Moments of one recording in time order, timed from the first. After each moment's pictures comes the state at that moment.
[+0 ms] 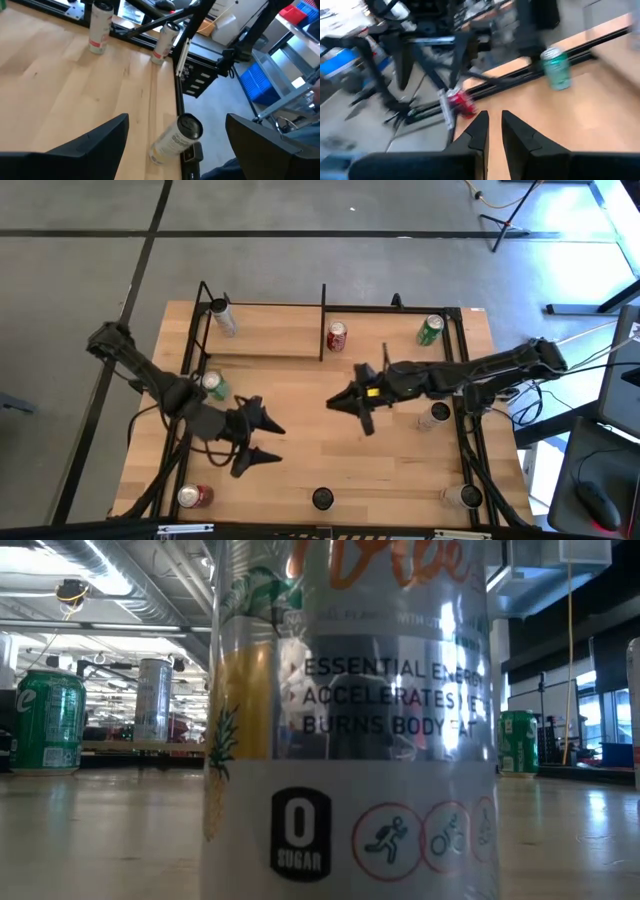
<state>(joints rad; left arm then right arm) -0.60 1.23 1.14 -0.34 -0.37 -0.65 0.23 1.39 1.12 0.05 -0.02 0.50</state>
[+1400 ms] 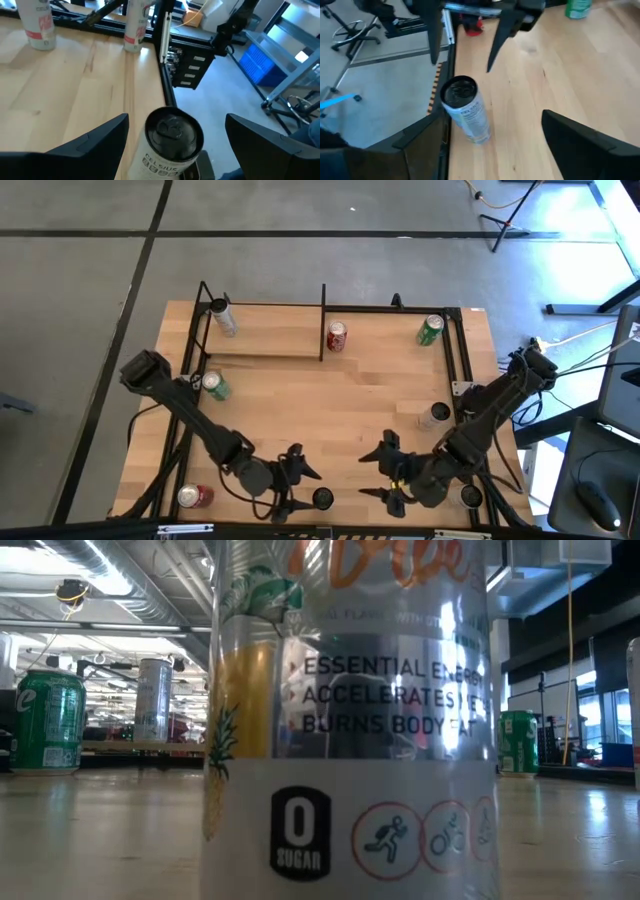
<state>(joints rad) -0.66 1.73 1.14 0.19 -0.38 -0.48 0.77 1.54 1.31 -0.44 0.51 0.67</state>
